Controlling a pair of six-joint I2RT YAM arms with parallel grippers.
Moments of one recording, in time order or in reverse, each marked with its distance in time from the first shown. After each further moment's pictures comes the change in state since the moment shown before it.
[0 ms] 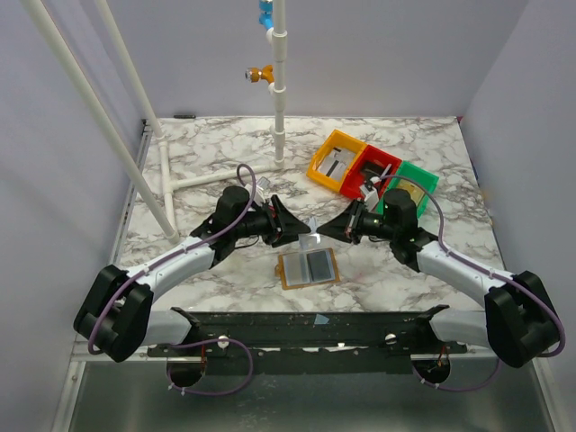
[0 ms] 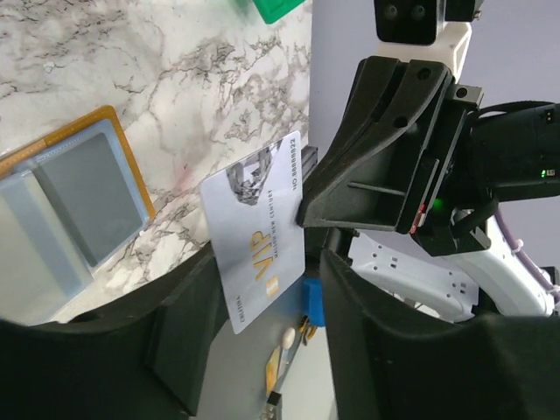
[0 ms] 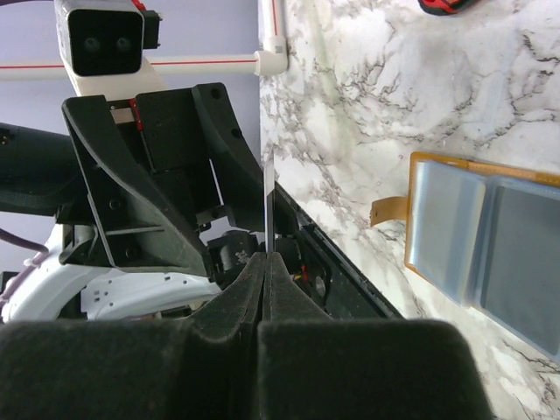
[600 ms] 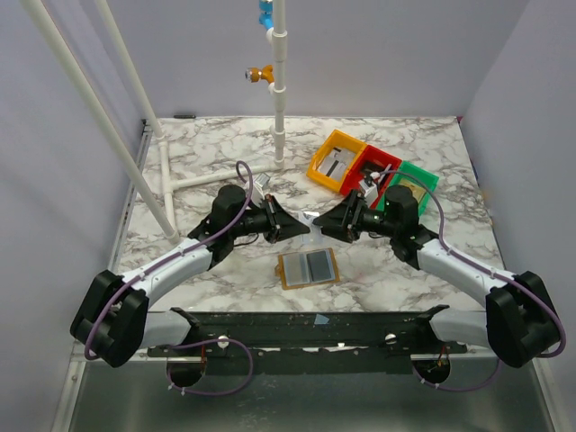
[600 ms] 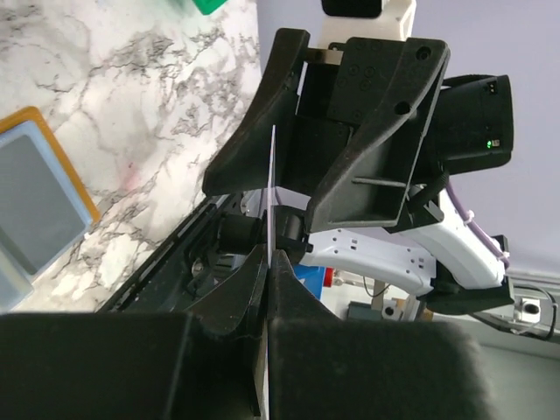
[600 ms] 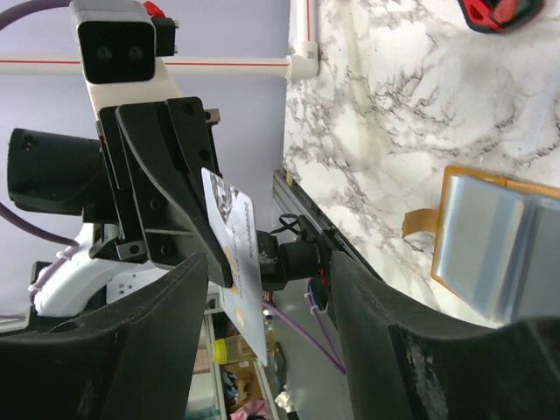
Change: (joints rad) left arm 0.005 -0.029 -0.002 0.080 0.051 -0.070; right arm -0.006 0.000 0.025 0.026 -0.024 0.017
